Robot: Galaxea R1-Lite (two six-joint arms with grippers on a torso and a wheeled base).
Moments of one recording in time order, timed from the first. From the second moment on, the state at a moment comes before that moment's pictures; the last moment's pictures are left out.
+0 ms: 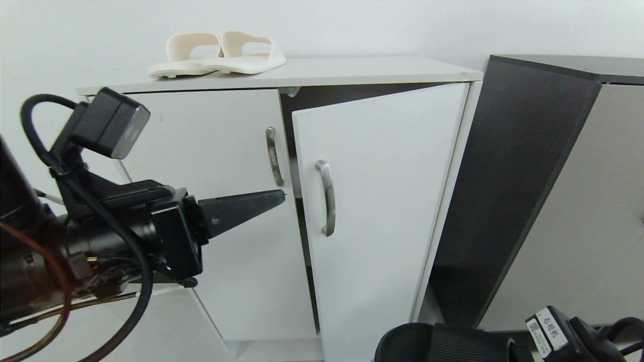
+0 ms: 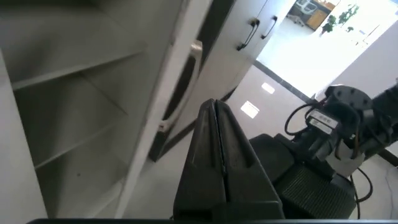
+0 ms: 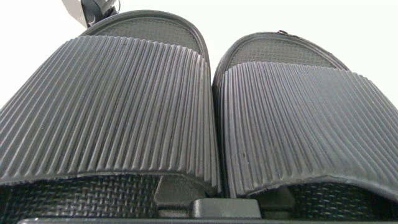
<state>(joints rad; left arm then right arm) -0.52 1.24 -0.67 -0.58 -0.46 -0.33 0.90 1.37 -0.21 -0.86 0.44 0.06</state>
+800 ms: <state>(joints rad) -0.44 1.56 -0.89 -0.71 -0.46 -0.33 0.90 1.36 -0.22 -0.86 0.43 0.06</state>
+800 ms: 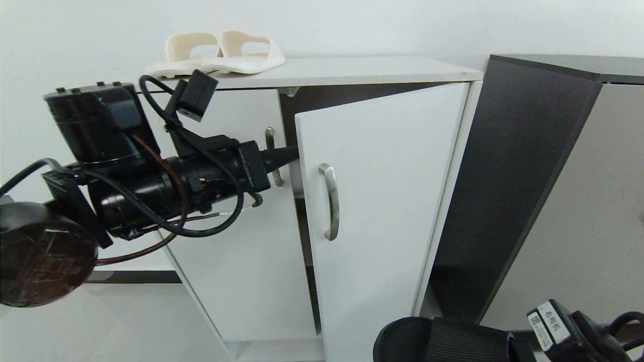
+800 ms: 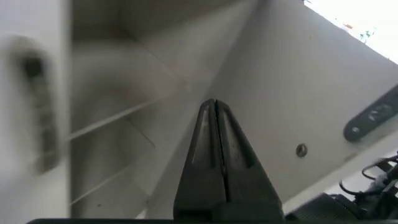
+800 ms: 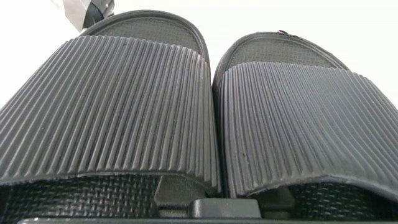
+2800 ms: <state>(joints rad) -0.35 1.00 -0.32 -0.72 0.09 -0.27 0.80 2.00 -1.05 -0.61 -0.25 0.34</state>
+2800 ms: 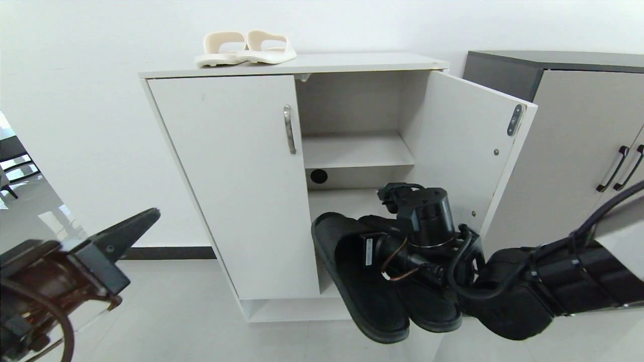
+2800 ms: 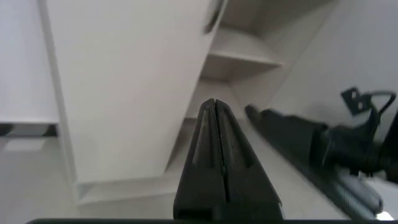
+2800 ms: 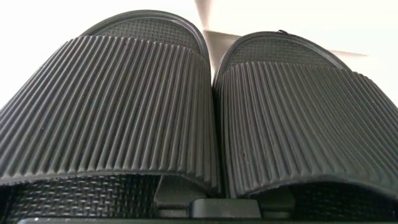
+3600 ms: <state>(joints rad) 0.03 0.16 -0.17 0.05 0.22 -0.10 0.68 2.11 -1.14 -0.57 -0.41 0.33</state>
